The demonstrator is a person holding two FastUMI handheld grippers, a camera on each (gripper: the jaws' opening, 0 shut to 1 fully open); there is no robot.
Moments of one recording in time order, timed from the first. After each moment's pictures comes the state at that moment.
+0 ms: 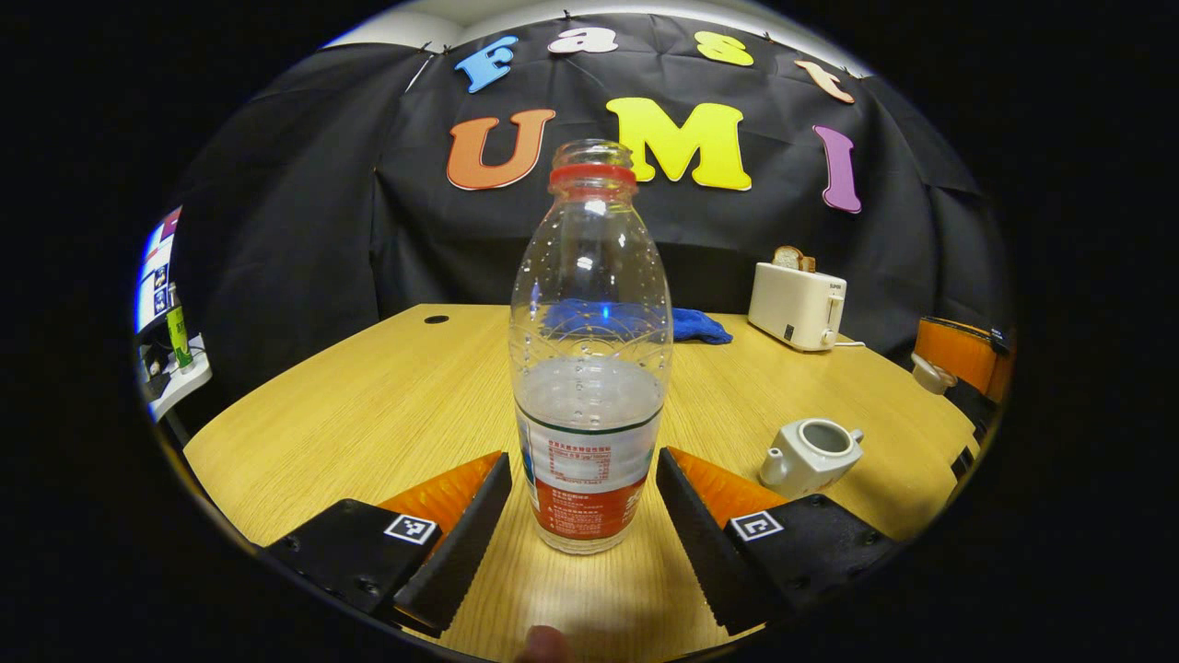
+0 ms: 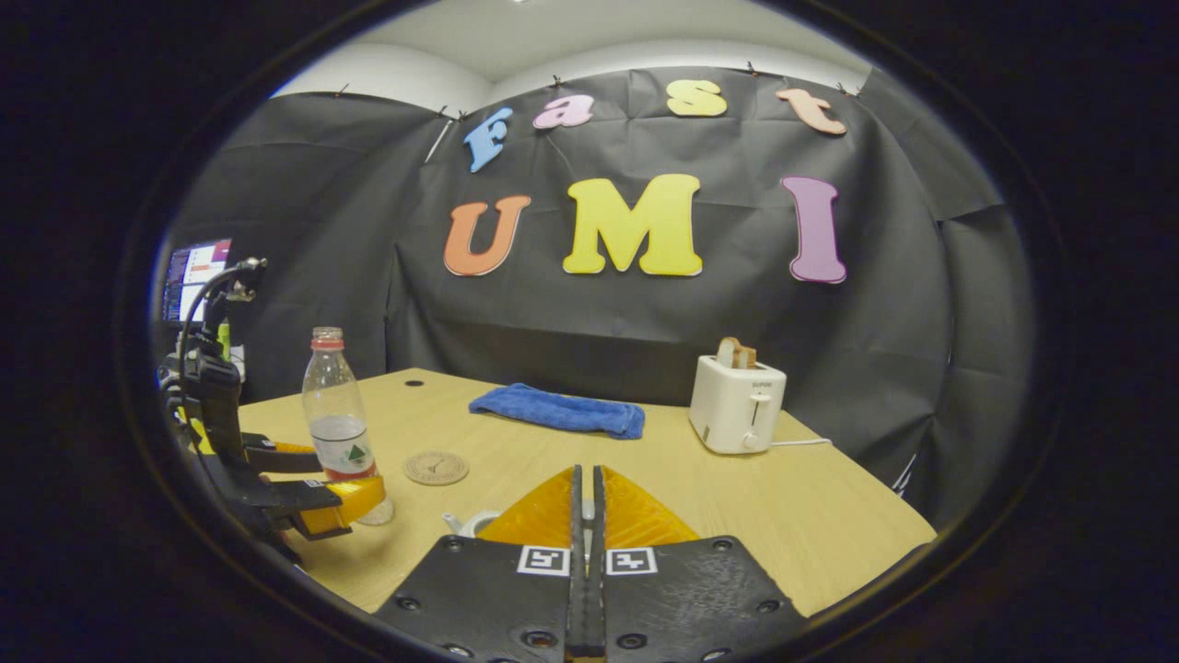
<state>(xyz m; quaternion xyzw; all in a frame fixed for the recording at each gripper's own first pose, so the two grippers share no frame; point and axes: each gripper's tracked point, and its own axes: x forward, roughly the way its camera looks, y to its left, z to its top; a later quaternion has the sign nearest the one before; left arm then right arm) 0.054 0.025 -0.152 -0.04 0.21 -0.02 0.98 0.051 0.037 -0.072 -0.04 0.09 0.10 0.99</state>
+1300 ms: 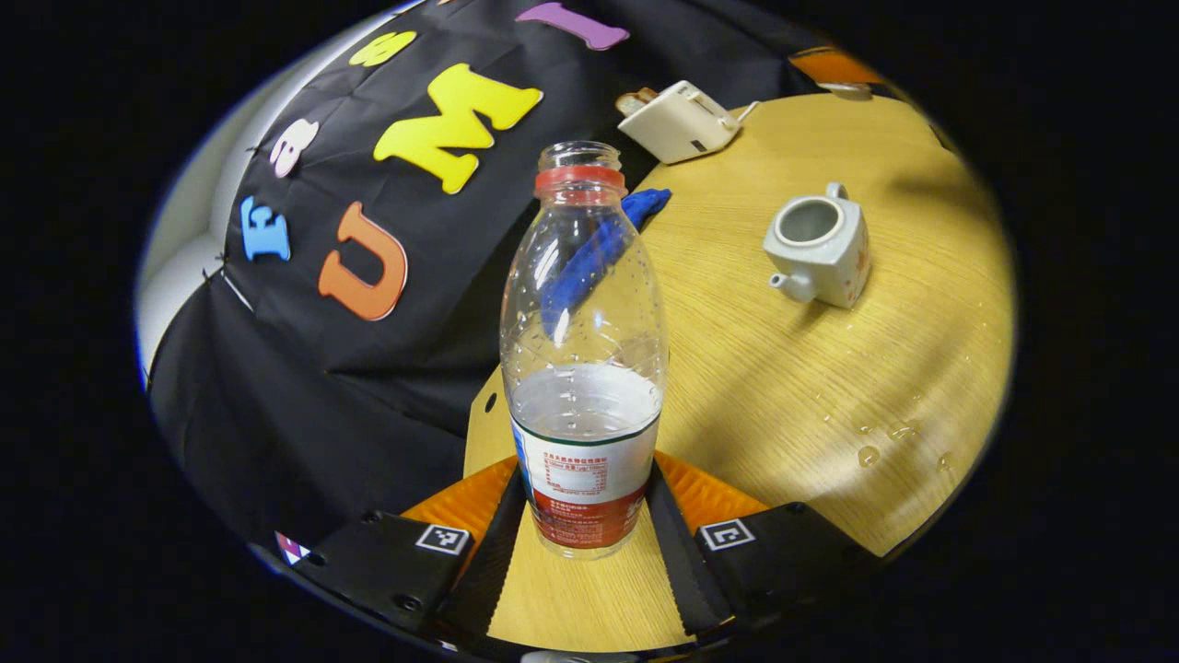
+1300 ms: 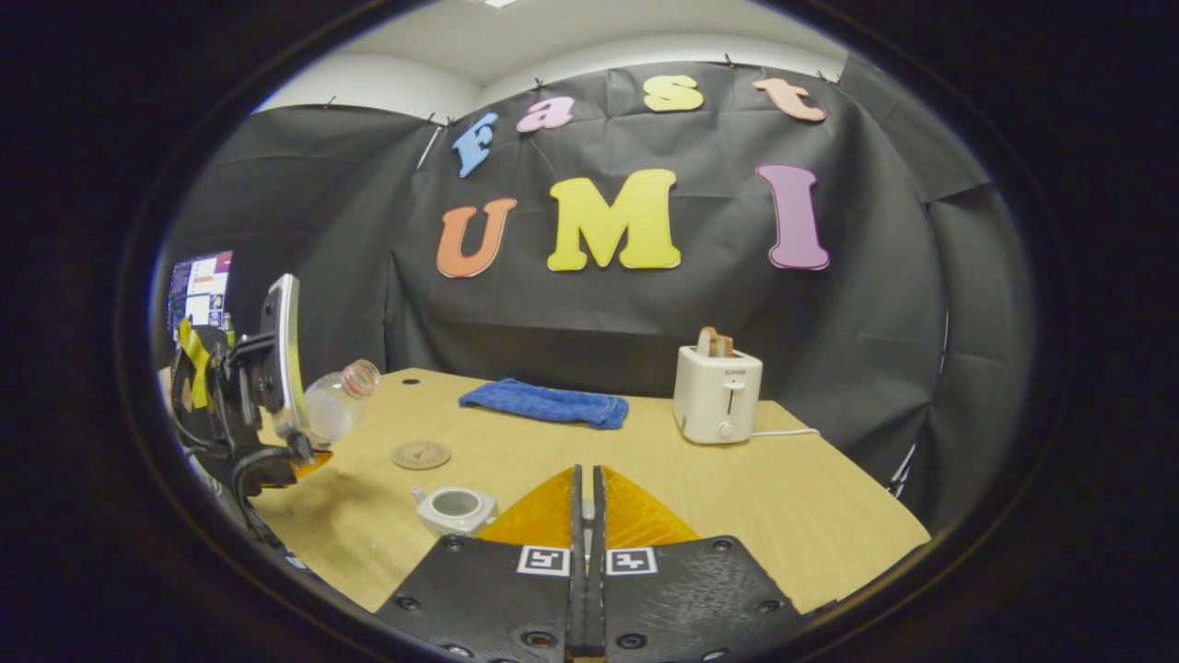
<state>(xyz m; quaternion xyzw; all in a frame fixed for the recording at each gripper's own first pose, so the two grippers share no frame) 0.043 0.047 -0.127 0.46 0.26 -0.08 0.85 0.039 -0.017 -0.080 -0.02 0.10 0.11 0.99</state>
